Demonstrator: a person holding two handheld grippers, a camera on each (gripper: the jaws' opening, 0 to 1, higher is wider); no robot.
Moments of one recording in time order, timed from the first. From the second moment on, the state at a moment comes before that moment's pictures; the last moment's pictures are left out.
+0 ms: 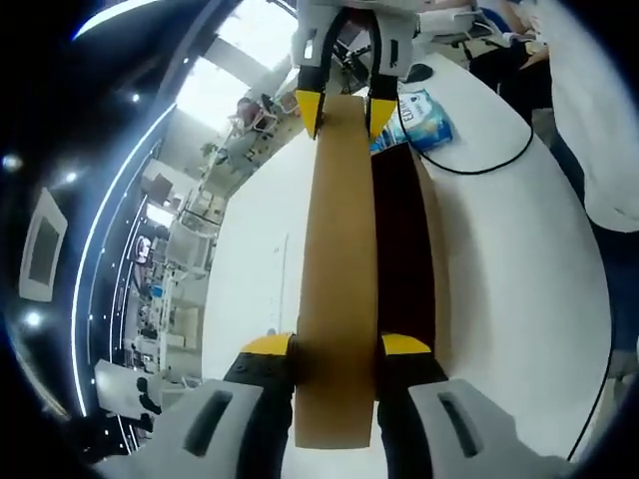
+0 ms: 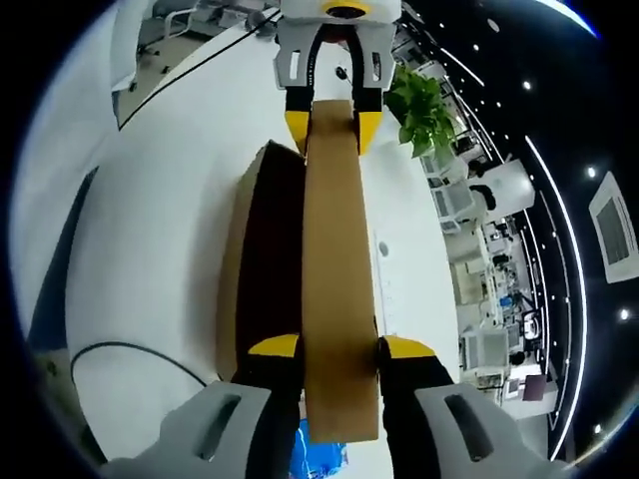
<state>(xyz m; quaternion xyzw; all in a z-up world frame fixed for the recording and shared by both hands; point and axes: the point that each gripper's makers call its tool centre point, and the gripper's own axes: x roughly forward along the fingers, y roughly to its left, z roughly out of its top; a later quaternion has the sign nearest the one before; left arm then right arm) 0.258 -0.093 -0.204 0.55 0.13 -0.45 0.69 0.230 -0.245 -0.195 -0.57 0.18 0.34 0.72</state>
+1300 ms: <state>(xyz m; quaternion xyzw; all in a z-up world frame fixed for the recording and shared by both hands) 0.262 -0.092 -0.242 0.61 0.08 -0.39 0.69 0.227 -0.244 -0.230 -0.60 0.14 0.31 0.72</state>
